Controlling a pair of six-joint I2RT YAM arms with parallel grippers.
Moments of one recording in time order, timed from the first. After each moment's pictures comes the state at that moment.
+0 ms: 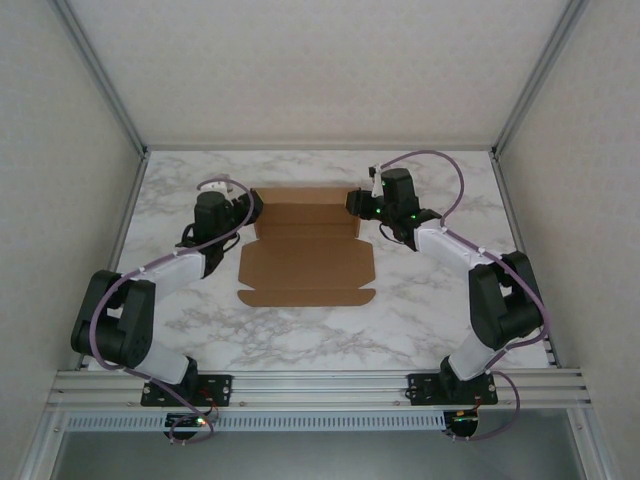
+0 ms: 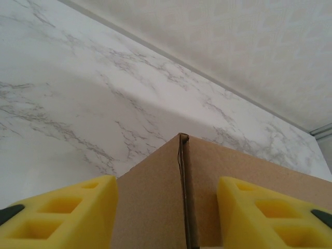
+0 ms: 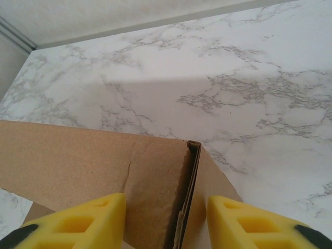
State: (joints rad) left arm -0.21 1.51 0.75 0.39 0.05 -0.63; right arm 0.44 1.64 1.08 -0.02 -0.16 0.39
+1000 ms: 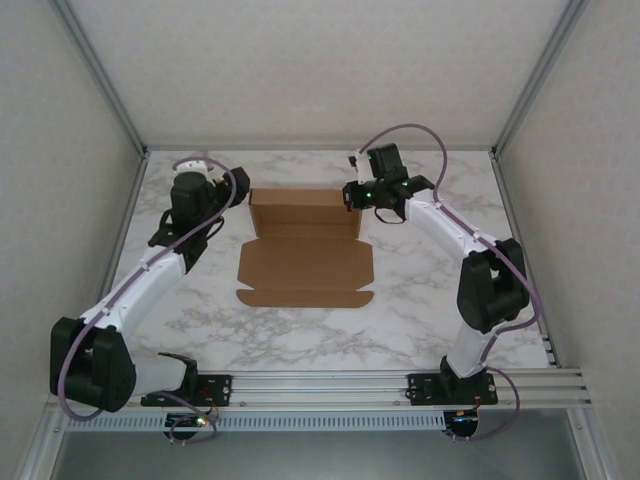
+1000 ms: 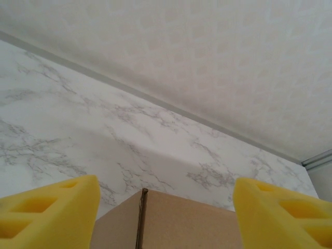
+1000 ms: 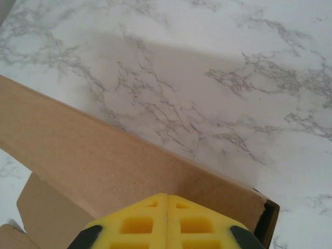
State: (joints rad) left arm -0.21 1.26 0.92 0.05 -0.05 -0.59; right arm 0.46 1.77 1.46 -0.49 -0.25 0.20
